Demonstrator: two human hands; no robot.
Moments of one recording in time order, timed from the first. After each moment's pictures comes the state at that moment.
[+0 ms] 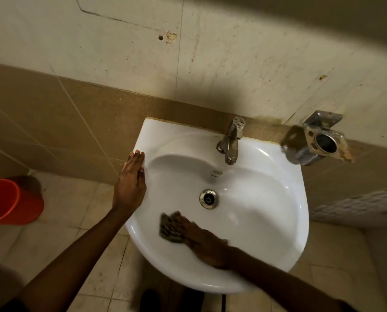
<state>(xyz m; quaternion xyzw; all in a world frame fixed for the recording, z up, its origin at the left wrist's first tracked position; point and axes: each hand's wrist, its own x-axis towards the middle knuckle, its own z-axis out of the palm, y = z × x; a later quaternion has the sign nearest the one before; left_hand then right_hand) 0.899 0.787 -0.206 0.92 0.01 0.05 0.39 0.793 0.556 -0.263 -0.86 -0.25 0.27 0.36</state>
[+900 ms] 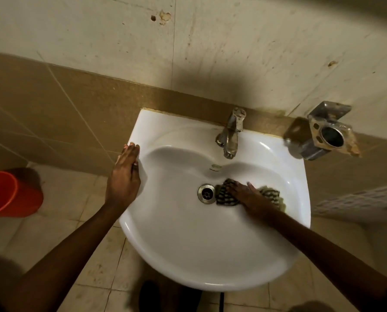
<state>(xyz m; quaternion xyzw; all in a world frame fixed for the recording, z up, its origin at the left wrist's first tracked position) 0.900 0.787 -0.210 0.93 0.01 0.07 0.37 0.867 0.410 -0.277 -0.96 -0.25 0.16 0.01</state>
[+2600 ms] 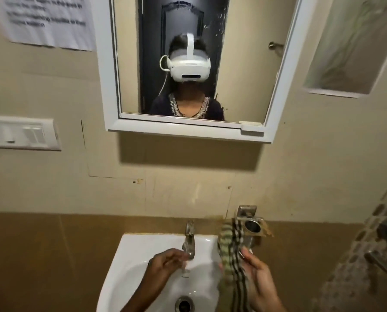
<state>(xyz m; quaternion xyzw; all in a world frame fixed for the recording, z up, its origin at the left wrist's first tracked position) 0.853 0.686 -0.059 0.76 -0.14 -0.12 0.62 0.785 0.460 -0.025 -0.35 0.13 0.01 0.93</state>
